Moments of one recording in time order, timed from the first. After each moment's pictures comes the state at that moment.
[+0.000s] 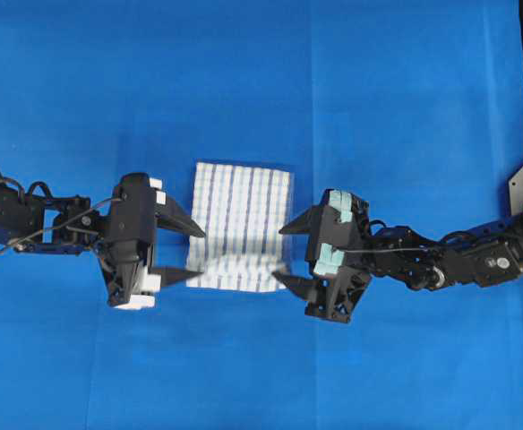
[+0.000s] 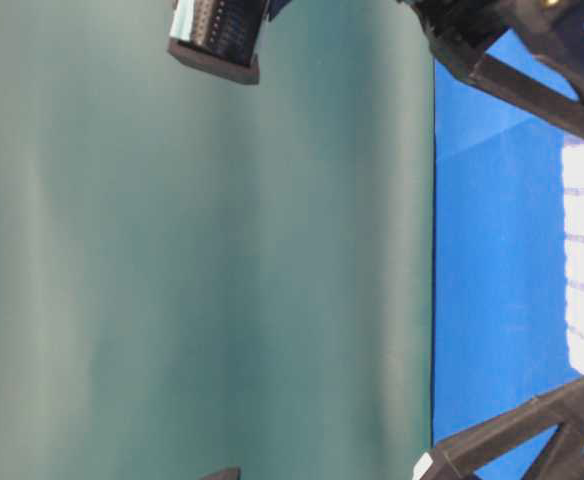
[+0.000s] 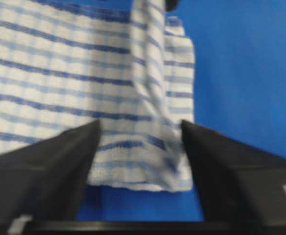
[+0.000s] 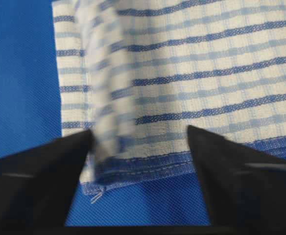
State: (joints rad) left arm -0.23 0.04 0.90 -0.38 -0.39 0.15; right arm 0.33 0.10 0.76 1.28 -0.41 -0.69
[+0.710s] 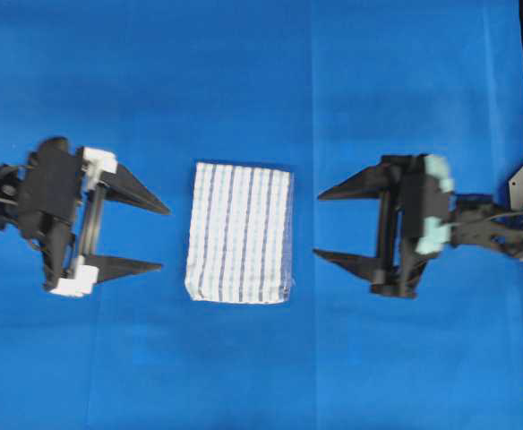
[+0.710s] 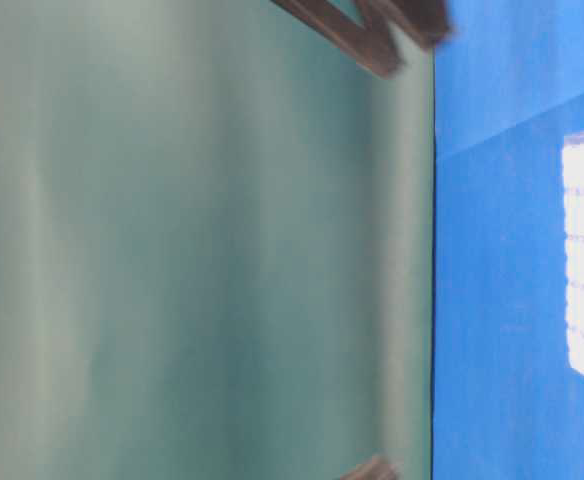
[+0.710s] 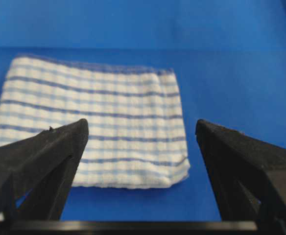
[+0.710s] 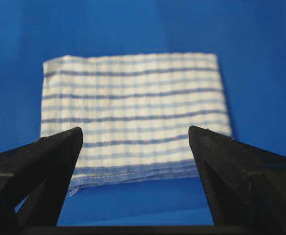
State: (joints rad) left arm -0.21 -0.37 1.03 -0.38 -0.27 0.22; right arm 0.33 -0.32 0.95 1.27 -0.46 -0.86
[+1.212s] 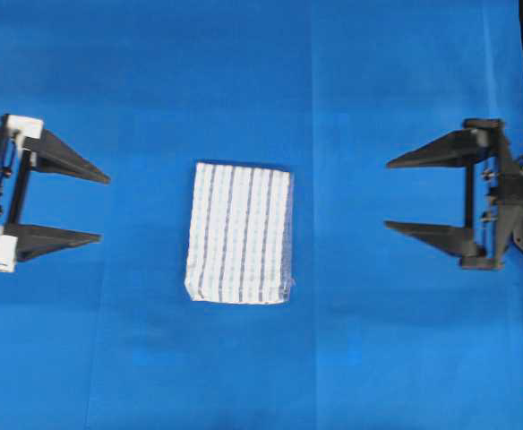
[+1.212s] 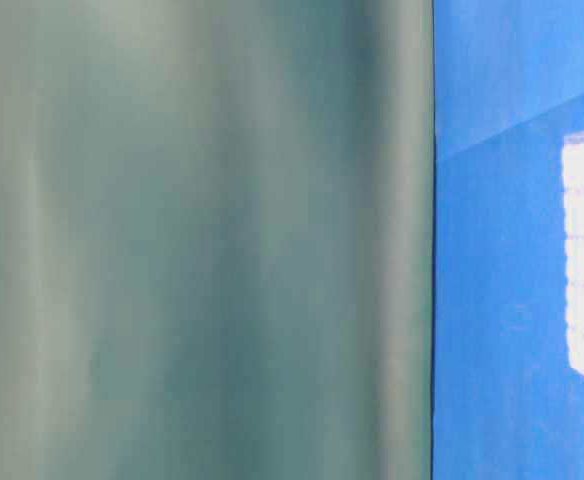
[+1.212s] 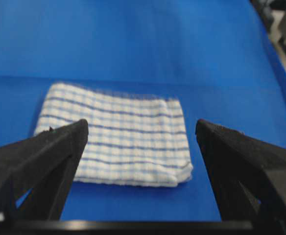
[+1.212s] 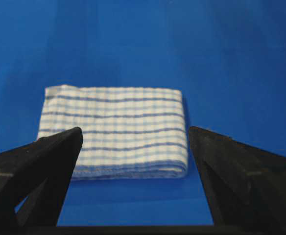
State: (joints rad) left arm -0.18 -0.74 1.21 -0.38 -0.27 0.23; right arm 0.33 -0.75 1.17 1.27 -0.45 -0.98
